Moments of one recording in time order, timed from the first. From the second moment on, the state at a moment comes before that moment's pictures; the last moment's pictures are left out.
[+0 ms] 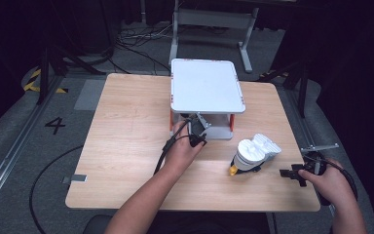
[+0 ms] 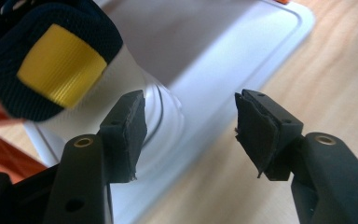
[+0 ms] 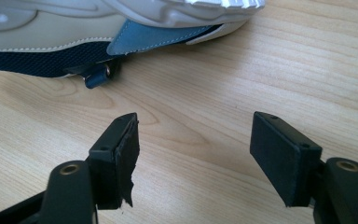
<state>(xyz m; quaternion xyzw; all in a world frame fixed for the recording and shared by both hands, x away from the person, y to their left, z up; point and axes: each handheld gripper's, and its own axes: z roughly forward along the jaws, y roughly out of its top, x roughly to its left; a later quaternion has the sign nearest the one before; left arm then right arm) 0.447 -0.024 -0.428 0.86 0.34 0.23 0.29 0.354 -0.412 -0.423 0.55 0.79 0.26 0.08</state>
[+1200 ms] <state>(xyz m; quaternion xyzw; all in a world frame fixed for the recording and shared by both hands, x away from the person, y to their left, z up) 0.395 0.159 -0.370 0.84 0.49 0.12 0.18 0.374 -0.378 -0.368 0.45 0.82 0.33 0.13</state>
